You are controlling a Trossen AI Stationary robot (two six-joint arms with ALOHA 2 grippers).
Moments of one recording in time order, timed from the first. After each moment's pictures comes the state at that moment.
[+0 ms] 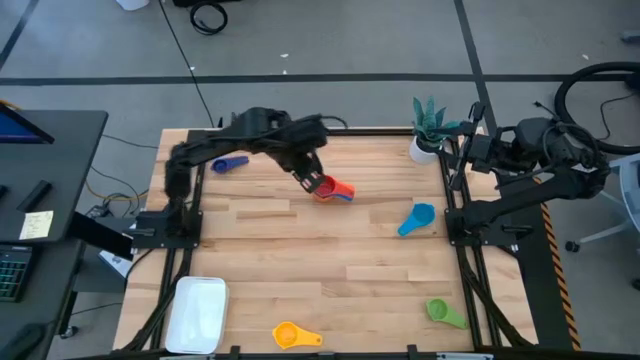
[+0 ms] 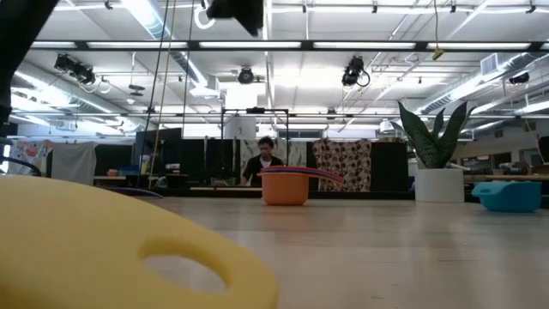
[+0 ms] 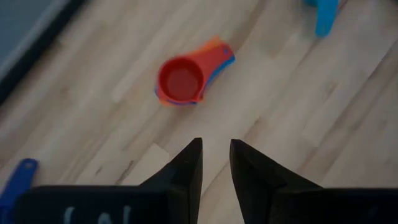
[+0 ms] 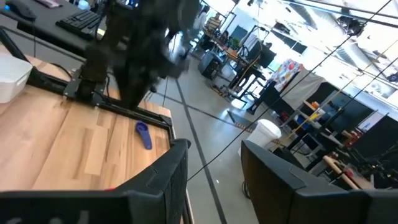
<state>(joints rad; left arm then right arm) 0.15 1.94 2.36 -1.54 -0.11 -0.49 0.11 0.71 1.23 -0.61 0.45 -0.53</state>
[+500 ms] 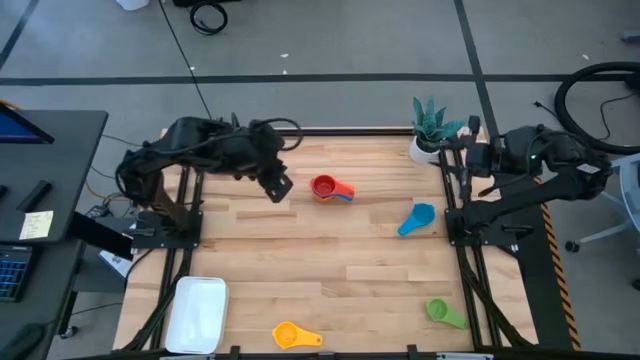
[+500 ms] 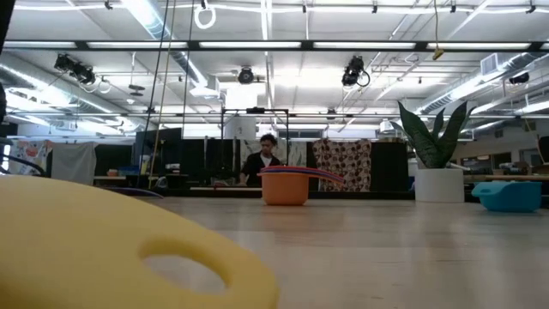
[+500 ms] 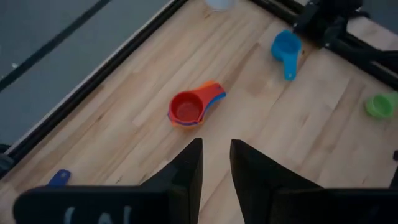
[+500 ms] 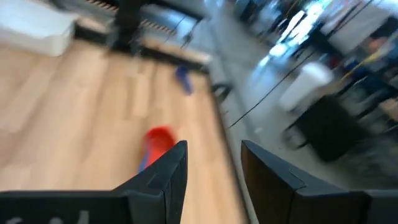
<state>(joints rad) -0.06 1.72 2.36 -1.57 -0.39 -0.62 0.11 0.67 1.23 -0.96 0.38 -0.28</state>
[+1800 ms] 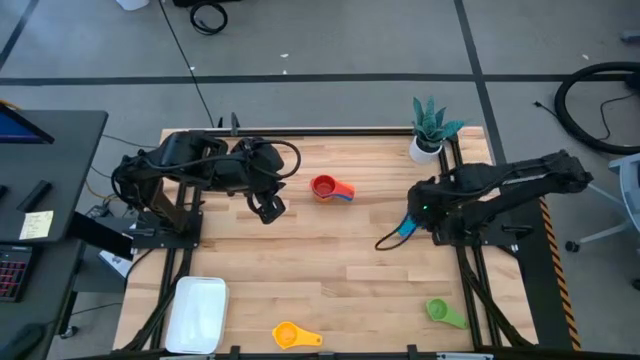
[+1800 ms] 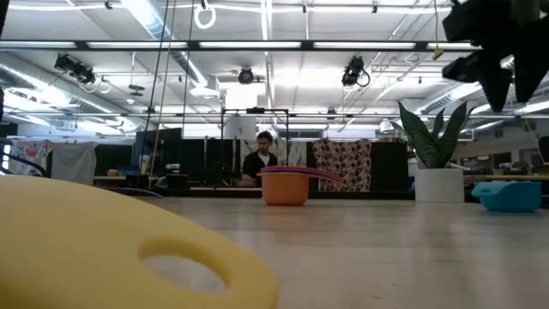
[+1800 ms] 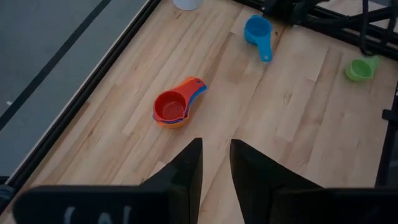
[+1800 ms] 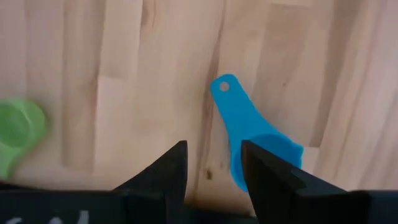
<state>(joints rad) -0.17 1.71 2.36 -1.57 -0.41 -0.53 0.12 1.04 0.91 -1.25 -0.07 -0.02</state>
